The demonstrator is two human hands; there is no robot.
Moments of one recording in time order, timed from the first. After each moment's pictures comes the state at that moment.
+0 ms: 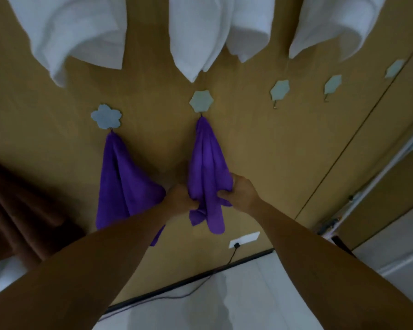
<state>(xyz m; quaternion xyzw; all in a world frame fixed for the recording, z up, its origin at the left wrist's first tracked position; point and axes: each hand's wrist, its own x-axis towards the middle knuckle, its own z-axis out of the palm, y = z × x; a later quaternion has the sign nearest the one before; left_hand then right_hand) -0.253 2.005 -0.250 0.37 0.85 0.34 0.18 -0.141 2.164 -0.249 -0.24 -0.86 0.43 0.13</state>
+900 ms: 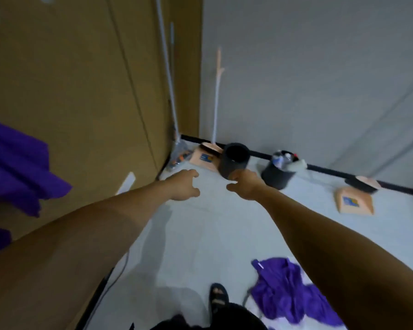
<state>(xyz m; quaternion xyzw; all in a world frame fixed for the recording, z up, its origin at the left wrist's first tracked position) 0.091 2.045 -0.306 0.74 0.58 -0.05 0.34 0.309 2.020 -0.296 -0.69 -0.65 0.30 0.02</state>
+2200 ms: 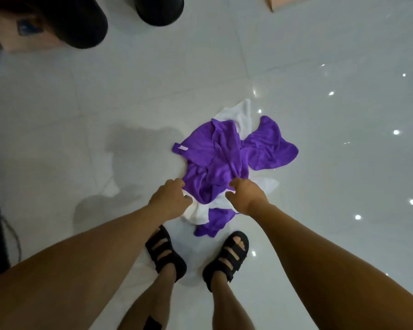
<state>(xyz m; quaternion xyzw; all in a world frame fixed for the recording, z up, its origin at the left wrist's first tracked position) 0.461 1.805 -0.800 0.72 0.50 -0.30 0.37 0.638 1.693 -0.810 -0.80 -0.34 0.49 -0.03</state>
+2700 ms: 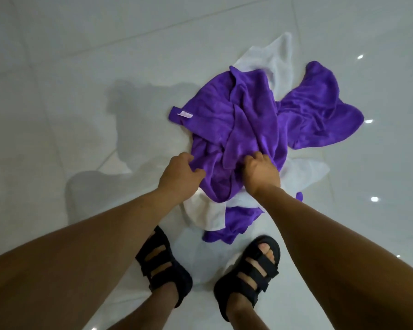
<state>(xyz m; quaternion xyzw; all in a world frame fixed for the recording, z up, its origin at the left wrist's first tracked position) 0.459 1.816 -1.017 0.67 0.58 -0.18 0.43 0.618 1.704 -1.054 -0.83 -0.43 0.35 -0.11</state>
